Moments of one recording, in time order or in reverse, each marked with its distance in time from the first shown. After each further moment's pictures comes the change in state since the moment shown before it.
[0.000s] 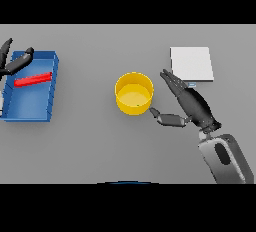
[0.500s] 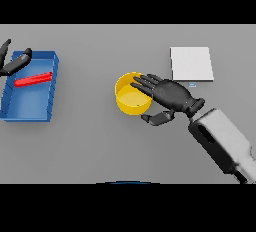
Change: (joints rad) left arm 0.015 0.009 0.010 -0.026 0.019 -0.022 0.013; right arm -0.301 -0.116 0.226 0.189 0.241 0.181 -0.130
